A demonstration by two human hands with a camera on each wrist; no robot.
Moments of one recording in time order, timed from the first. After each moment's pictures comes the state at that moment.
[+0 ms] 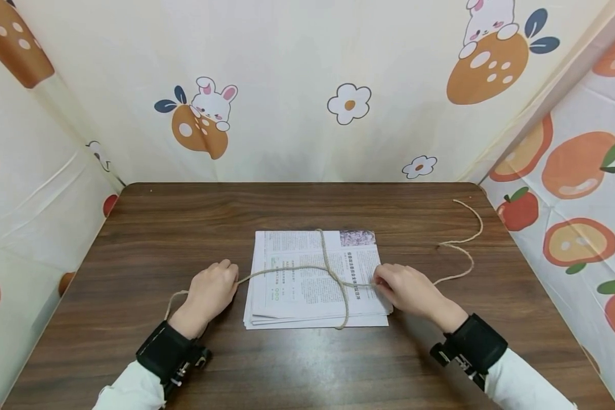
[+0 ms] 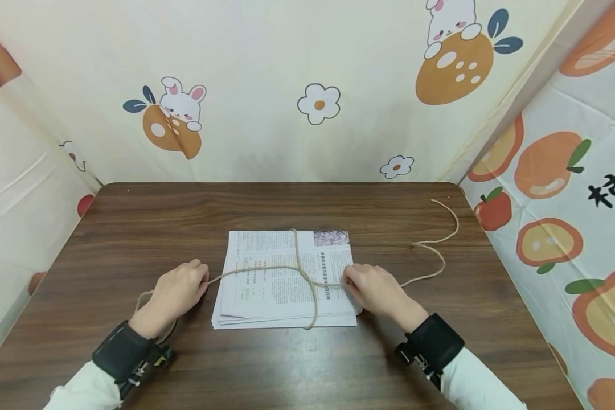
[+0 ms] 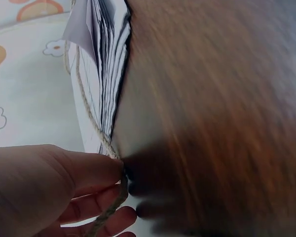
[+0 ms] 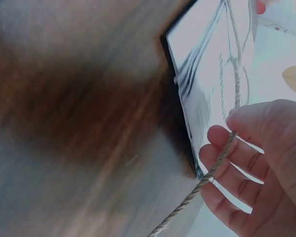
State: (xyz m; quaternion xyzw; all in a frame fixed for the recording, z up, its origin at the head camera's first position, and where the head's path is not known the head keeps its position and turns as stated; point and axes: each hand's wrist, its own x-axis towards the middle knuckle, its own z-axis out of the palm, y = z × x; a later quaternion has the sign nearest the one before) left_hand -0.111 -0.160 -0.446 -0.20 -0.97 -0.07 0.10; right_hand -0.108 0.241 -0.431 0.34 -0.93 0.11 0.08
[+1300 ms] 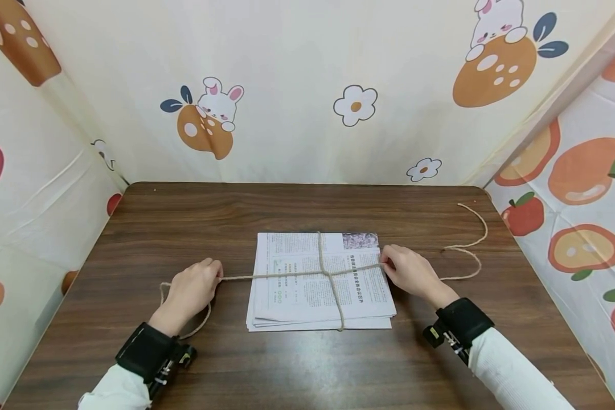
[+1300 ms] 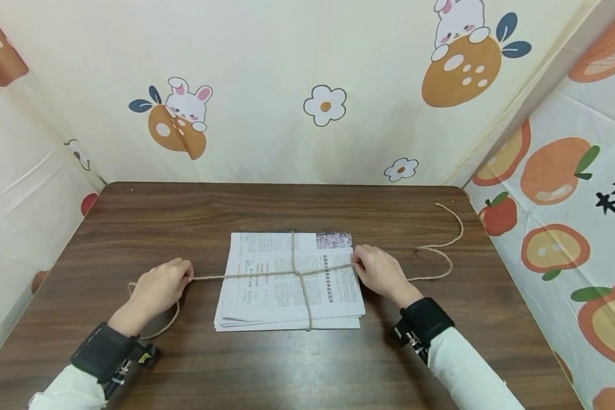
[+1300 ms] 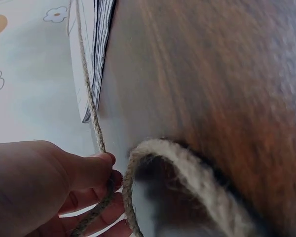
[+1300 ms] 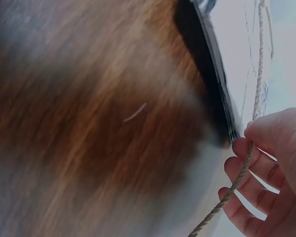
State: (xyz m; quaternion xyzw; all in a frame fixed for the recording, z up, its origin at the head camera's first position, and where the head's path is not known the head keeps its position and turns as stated) left_hand -0.115 -0.196 -0.441 -0.17 -0.98 -0.09 0.07; right_hand -0.148 0.247 -0.443 0.23 -0.96 0.13 0.05
